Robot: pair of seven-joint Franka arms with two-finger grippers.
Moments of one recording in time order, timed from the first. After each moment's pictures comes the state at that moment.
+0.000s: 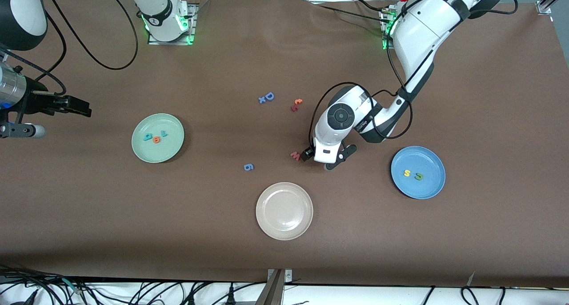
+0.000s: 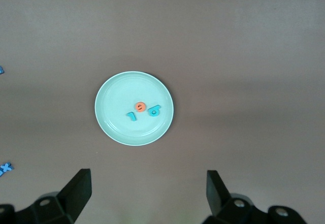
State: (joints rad) left arm -0.23 0.79 -0.43 -1.64 0.27 2.36 -1.43; right arm 0.08 0.17 -0.09 -1.53 -0.01 1.56 0.01
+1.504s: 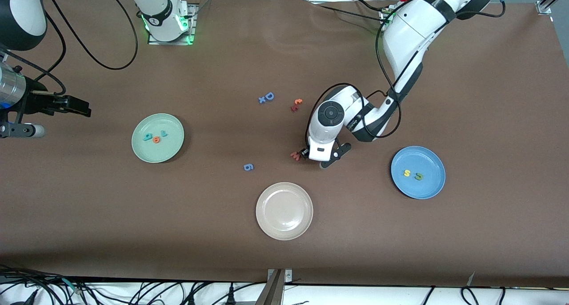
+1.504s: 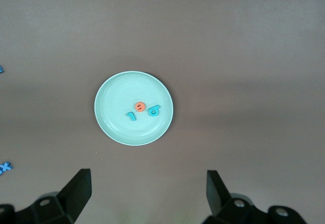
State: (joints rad) left arm -0.30 0.81 -0.38 -1.64 0.31 2.40 -1.47; right arm 0.08 0.17 -0.10 -1.53 -0.01 1.56 0.01
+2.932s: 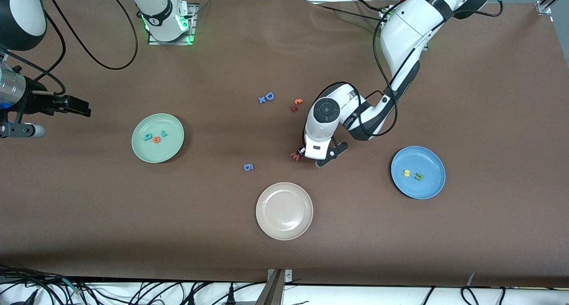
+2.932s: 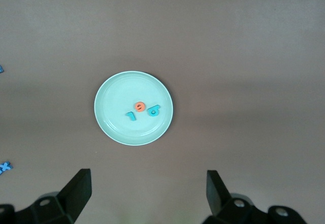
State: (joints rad) left arm -0.31 0.81 -0.37 -1.63 0.32 2.39 -1.44; right arm 0.08 0.17 -0.10 -1.53 -0.01 1.56 0.00
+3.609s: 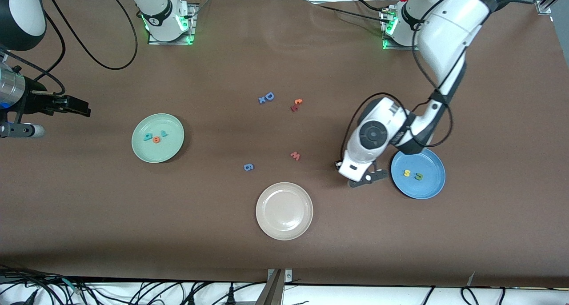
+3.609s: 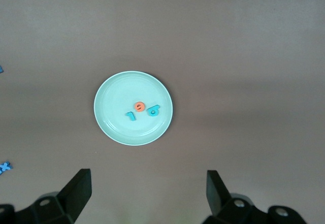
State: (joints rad) left arm -0.10 0.72 -0.36 -1.60 0.32 2.20 -0.85; right arm 0.08 0.17 -0.10 -1.53 -0.01 1.56 0.00
